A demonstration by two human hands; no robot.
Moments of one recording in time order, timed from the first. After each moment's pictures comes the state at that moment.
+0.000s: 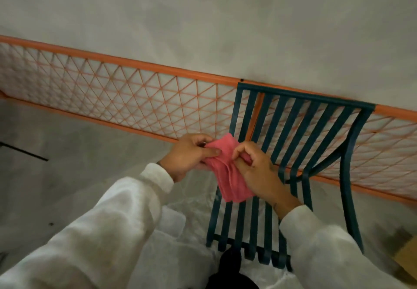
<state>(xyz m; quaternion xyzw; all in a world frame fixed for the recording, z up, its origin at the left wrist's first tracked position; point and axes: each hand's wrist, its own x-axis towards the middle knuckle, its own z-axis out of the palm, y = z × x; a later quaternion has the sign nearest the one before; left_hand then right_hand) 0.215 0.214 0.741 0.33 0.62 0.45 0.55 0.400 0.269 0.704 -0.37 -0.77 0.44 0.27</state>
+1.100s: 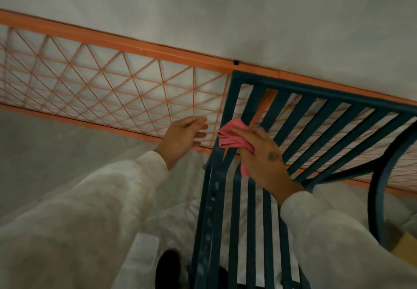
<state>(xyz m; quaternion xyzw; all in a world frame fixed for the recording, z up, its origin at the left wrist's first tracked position) 0.134 0.474 0.532 0.32 0.64 0.45 0.53 0.345 0.501 0.544 -0.47 -0.81 0.28 0.22</state>
